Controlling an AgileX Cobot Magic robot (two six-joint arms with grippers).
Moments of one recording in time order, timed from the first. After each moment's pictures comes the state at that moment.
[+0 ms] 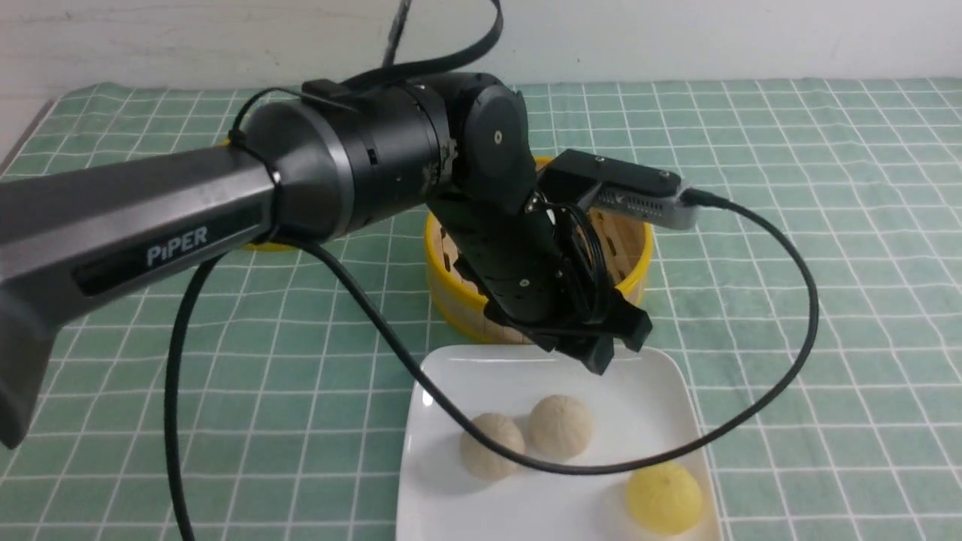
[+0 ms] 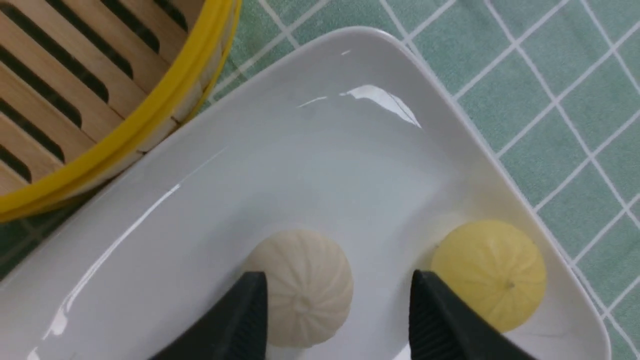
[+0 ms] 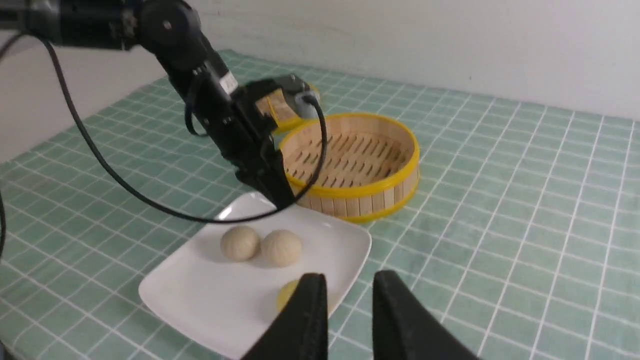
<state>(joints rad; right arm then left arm) 0.58 0.15 -1.06 0.01 1.27 0.11 -0.72 1.86 -1.52 -0.27 0.88 0.11</state>
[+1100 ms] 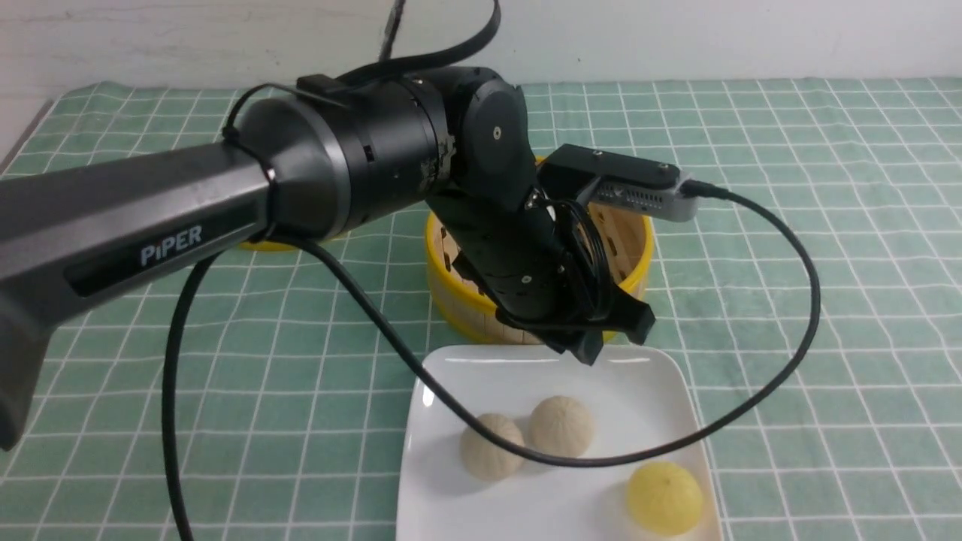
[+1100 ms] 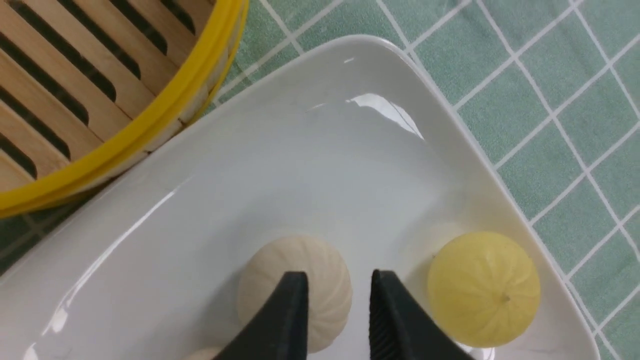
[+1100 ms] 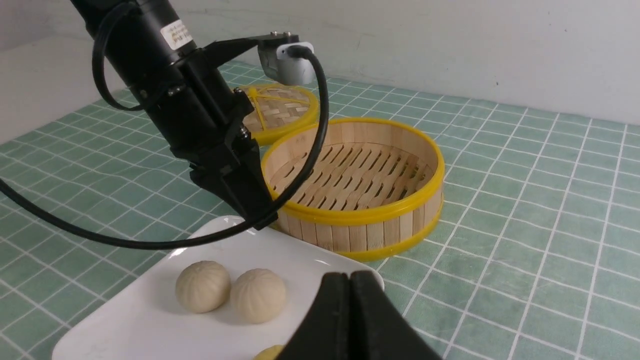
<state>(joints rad) 0.58 0.16 -0.43 -0.01 0.51 0.12 -0.72 1.86 -1.52 -0.27 0.86 0.06</state>
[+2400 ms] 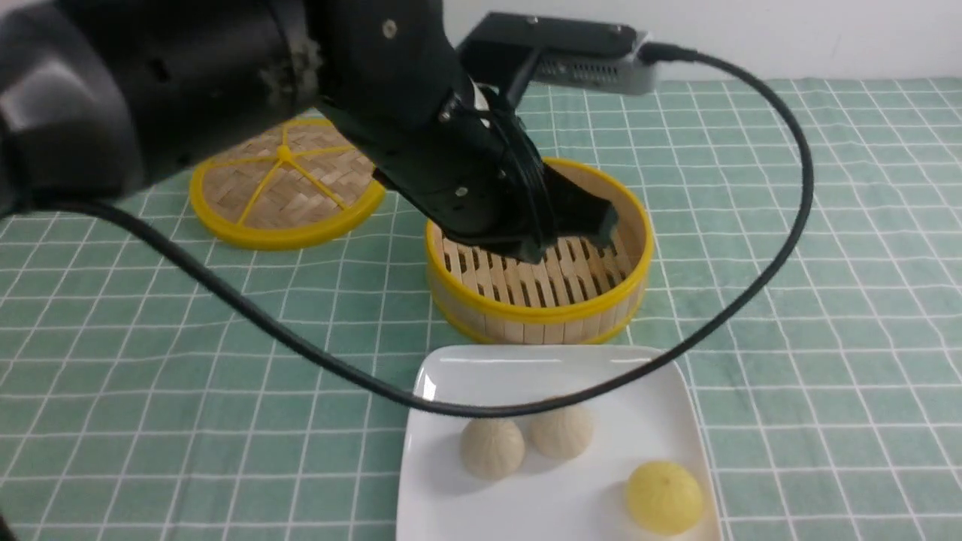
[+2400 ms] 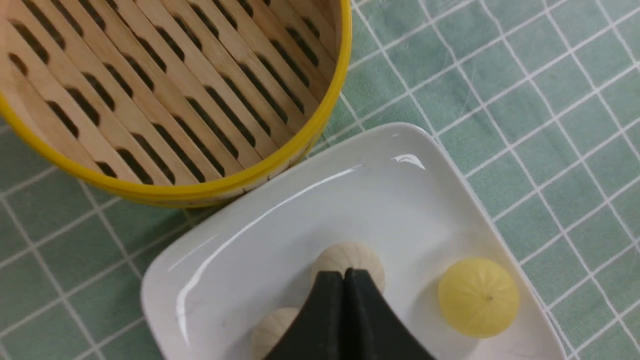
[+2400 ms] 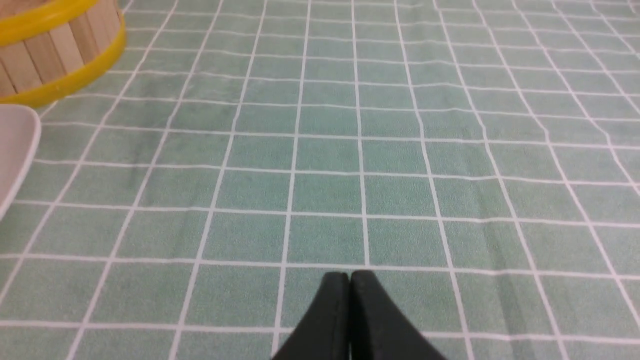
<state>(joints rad) 0.05 -0.01 0.01 -0.12 0.42 0.12 -0.72 1.57 -1.52 -0.07 0.93 -0.13</state>
